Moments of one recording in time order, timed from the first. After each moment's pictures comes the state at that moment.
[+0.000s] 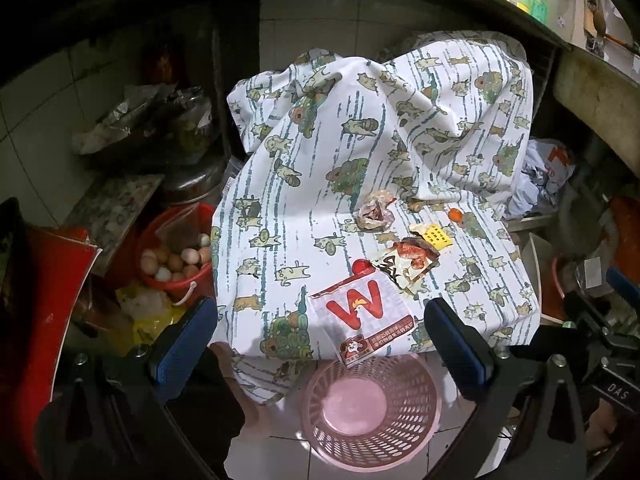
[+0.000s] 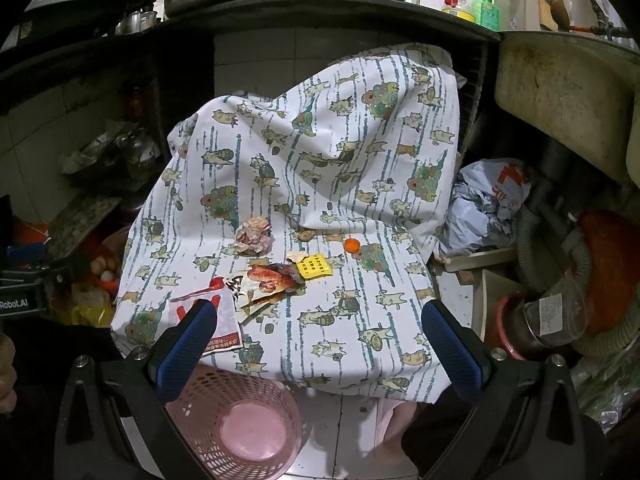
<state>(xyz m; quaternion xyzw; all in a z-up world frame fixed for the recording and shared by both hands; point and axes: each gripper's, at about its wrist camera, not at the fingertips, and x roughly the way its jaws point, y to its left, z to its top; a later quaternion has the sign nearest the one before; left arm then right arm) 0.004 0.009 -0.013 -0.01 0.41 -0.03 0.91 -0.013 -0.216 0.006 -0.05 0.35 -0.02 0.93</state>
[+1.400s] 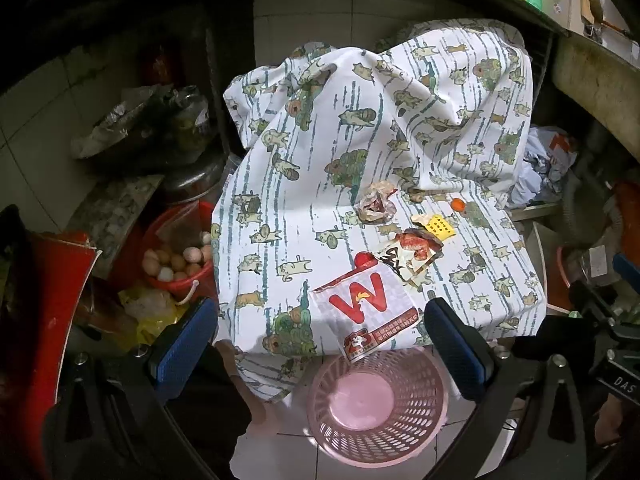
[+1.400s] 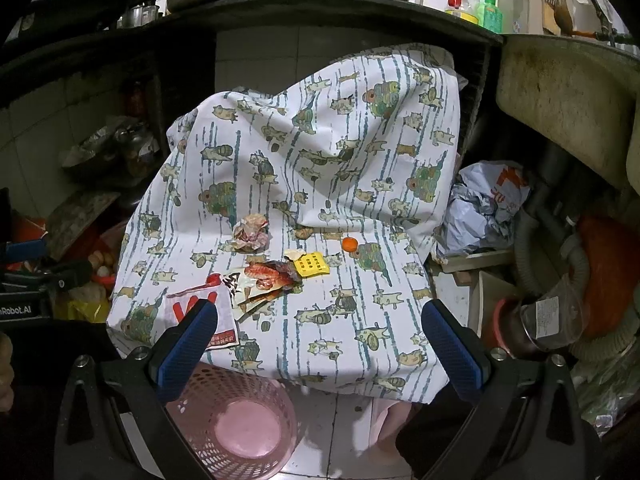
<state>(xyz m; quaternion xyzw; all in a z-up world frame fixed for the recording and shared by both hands) 0.010 0.007 -0.016 0.01 0.42 -0.03 0.91 -0.016 -0.211 0.004 -0.06 0.35 -0.03 0.94</state>
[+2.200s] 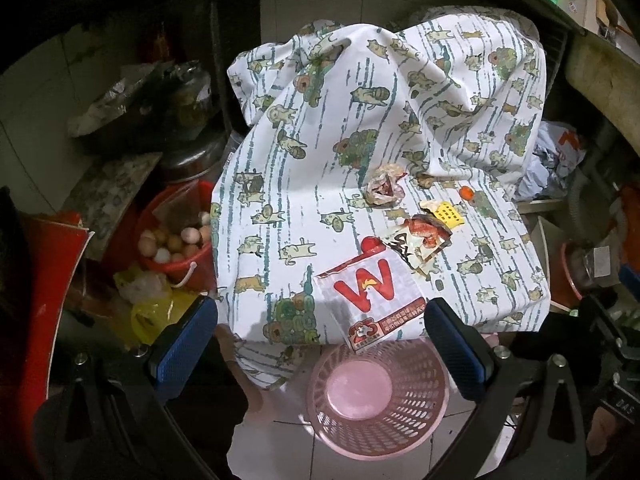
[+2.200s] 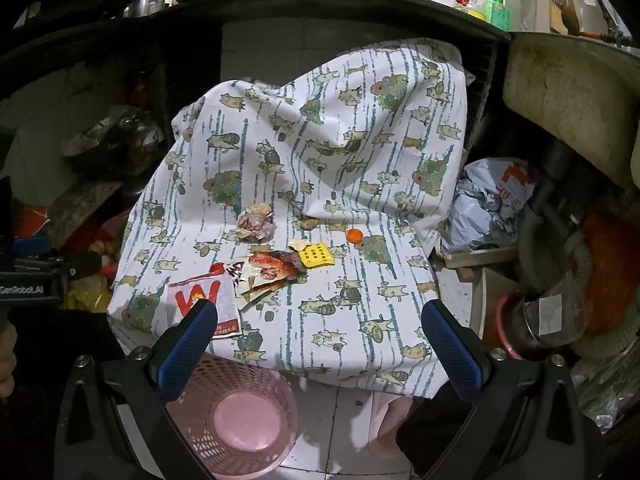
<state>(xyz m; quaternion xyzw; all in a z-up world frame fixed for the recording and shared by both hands) 0.020 0.013 -0.033 -0.01 0.45 -0.02 0.89 -0.016 -0.205 -0.002 -0.07 0.36 -0.01 0.93</state>
